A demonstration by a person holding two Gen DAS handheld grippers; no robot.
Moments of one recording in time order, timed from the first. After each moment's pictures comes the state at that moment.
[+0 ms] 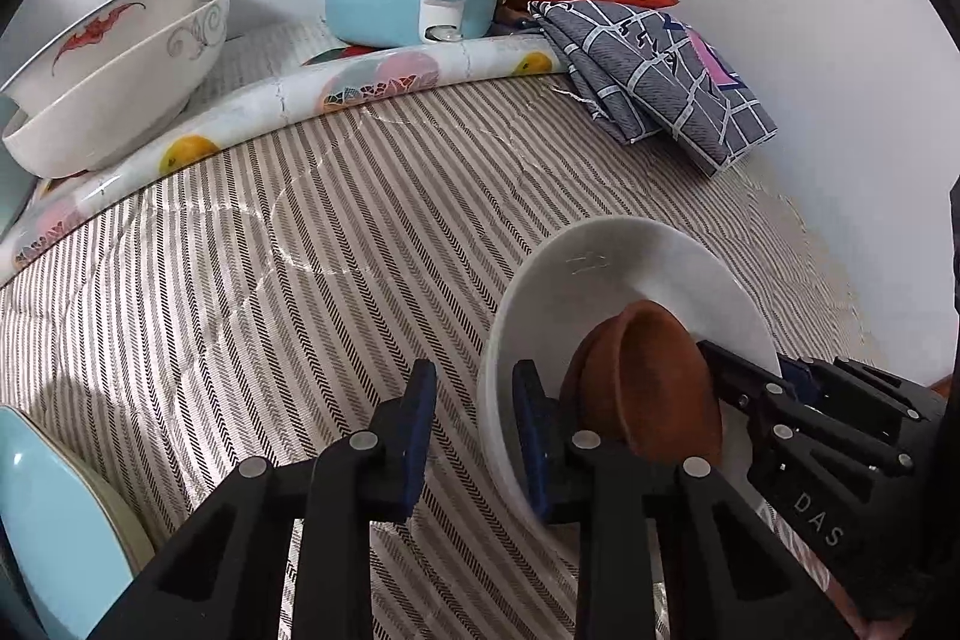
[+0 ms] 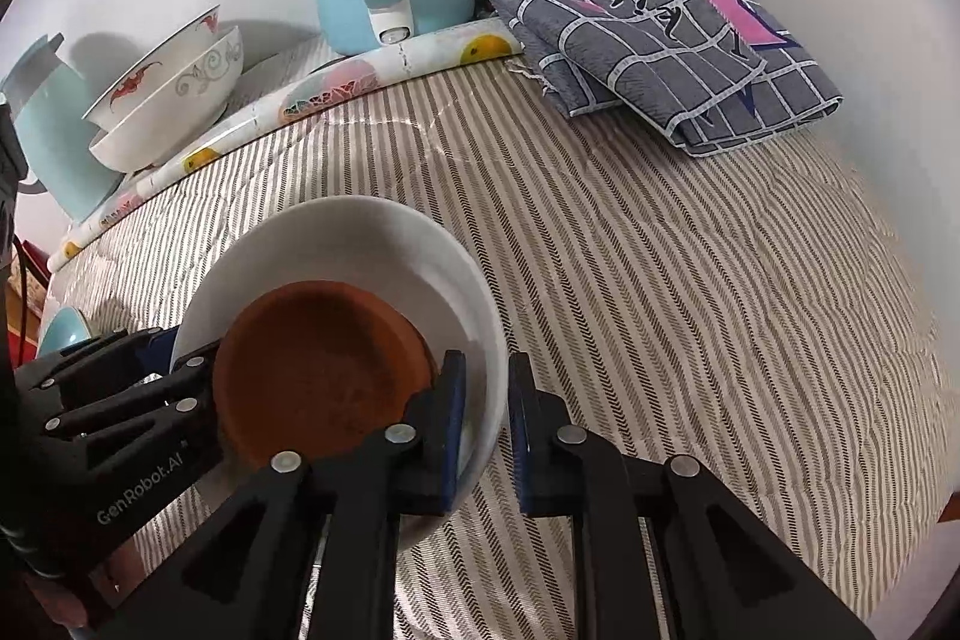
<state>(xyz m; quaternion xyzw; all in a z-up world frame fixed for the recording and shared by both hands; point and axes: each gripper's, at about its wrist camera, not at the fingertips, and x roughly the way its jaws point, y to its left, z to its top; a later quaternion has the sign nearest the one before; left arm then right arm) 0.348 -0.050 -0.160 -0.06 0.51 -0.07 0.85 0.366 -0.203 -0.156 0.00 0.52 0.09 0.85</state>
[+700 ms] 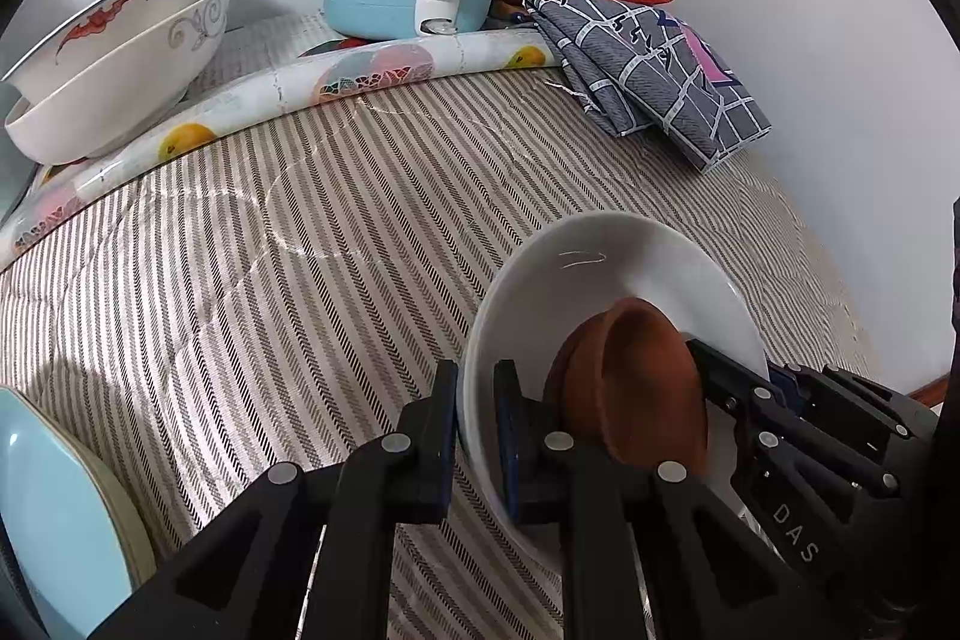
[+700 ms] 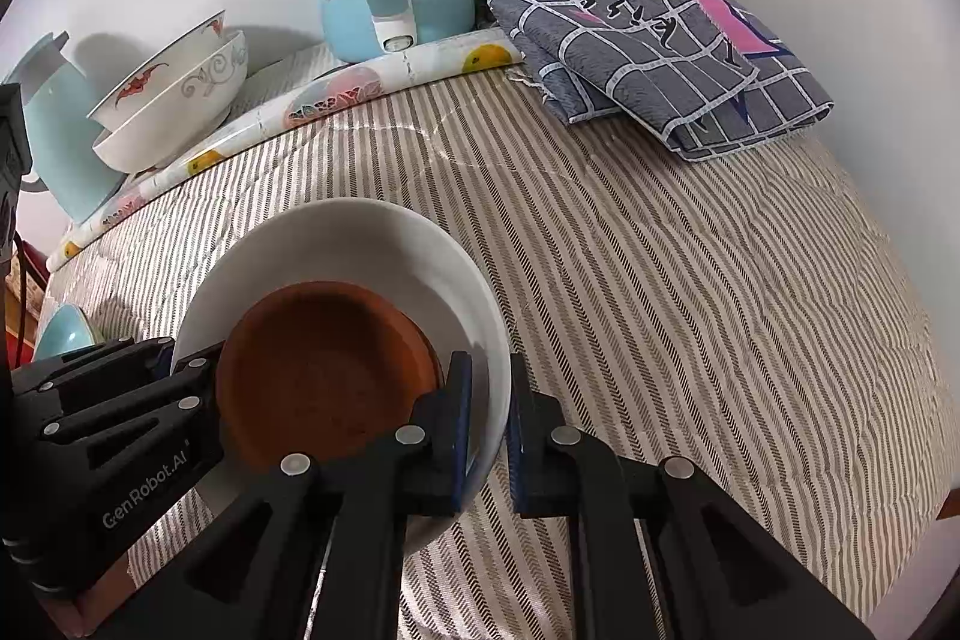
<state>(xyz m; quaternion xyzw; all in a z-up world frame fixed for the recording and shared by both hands) 0.342 -0.050 -0.157 -0.07 0.52 -0.07 0.85 0.356 -0.202 -0.155 0.00 0.50 0.10 0.86</state>
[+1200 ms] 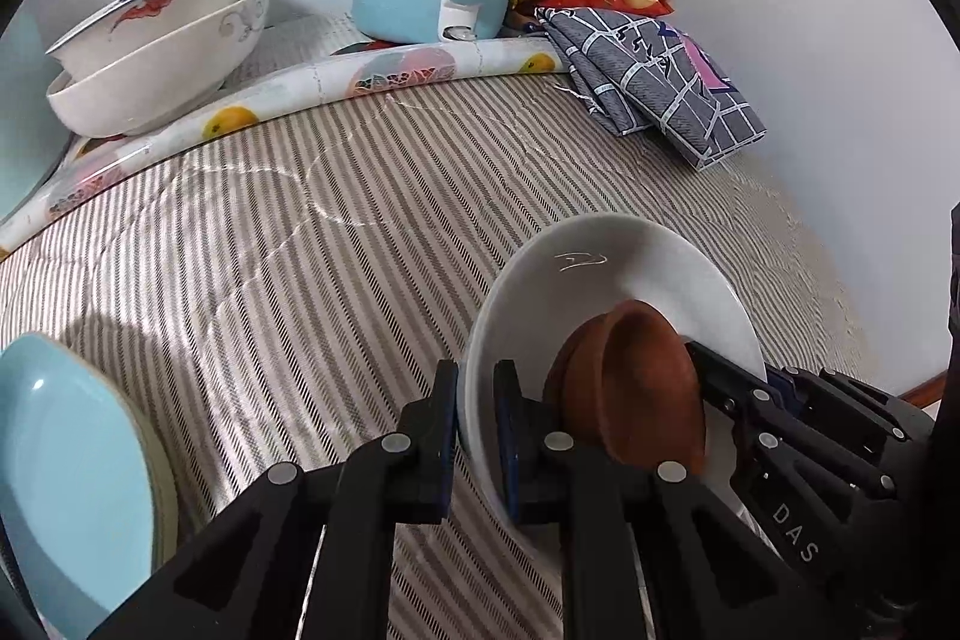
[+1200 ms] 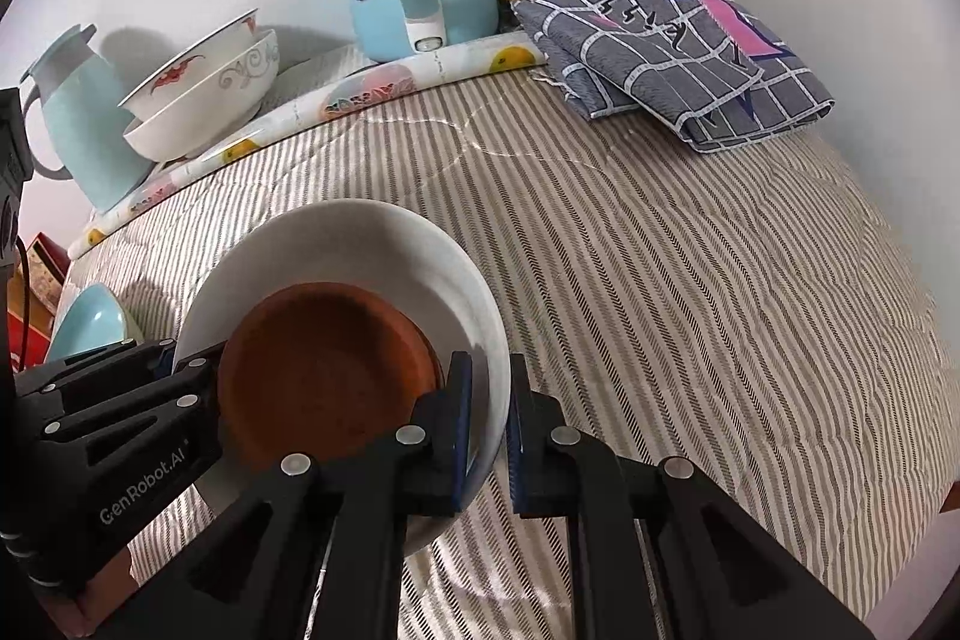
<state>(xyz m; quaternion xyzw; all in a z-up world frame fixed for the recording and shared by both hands) 0.313 -0.038 -0.147 -0.08 0.51 -0.06 0.85 0.328 -0.191 -0.145 0.00 0.49 0.11 0.86</state>
